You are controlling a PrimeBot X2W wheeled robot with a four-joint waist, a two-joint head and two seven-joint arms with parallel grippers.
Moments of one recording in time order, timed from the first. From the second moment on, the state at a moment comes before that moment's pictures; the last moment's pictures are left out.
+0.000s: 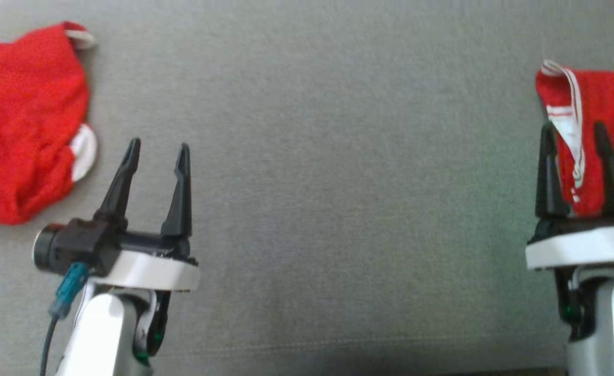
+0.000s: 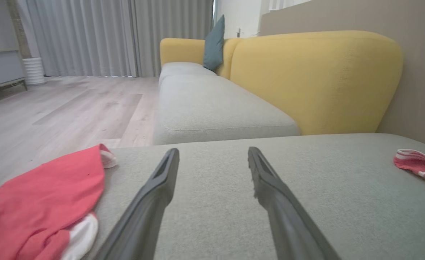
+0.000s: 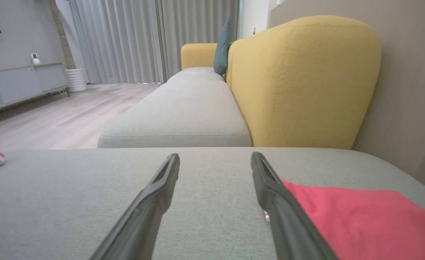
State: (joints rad) left arm -0.15 0.11 -0.19 0.02 -0.15 0.00 -0.26; right arm -0.14 -0.05 -0.11 -0.03 0.06 0.13 -0.07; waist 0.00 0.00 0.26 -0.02
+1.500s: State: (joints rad) left arm 0.08 0.13 -0.16 0.10 -0.14 0.04 -0.25; right arm 0.14 -0.04 -0.07 -0.10 0.17 0.13 -0.01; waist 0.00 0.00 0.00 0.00
